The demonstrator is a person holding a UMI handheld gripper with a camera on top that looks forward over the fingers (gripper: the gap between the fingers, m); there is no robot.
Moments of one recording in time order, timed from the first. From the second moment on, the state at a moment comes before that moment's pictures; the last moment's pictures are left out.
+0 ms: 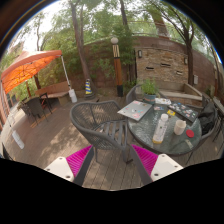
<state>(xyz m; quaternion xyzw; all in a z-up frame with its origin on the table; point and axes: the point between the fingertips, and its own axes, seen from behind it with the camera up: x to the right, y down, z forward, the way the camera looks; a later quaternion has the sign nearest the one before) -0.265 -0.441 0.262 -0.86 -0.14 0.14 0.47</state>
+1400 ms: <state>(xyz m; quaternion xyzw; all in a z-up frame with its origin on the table) -0.106 -0.066 0.082 -0.79 -0.05 0.03 0.61</state>
